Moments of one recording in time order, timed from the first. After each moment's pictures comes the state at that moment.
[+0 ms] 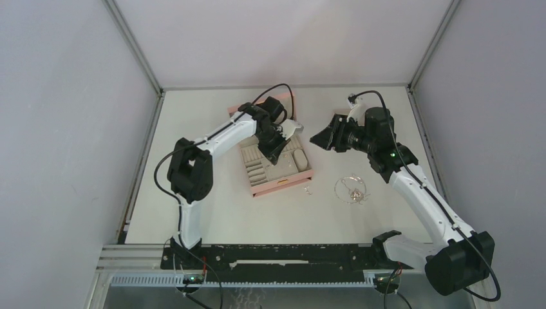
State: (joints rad) left arm -0.62 2.04 1.75 -1.02 0.34 0.33; right arm 0.34 1.11 0.99 -0.30 -0.50 0.54
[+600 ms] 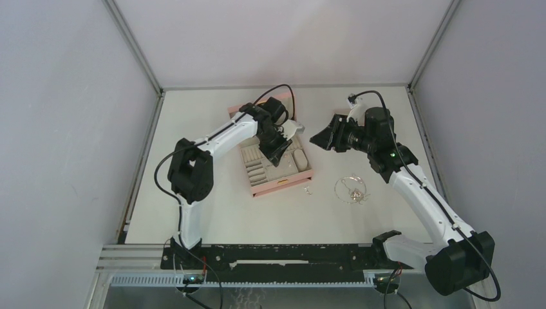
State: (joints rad) left arm -0.63 2.04 1.75 -1.02 0.33 0.31; right arm 0.34 1.11 0.99 -0.30 -0.50 0.54
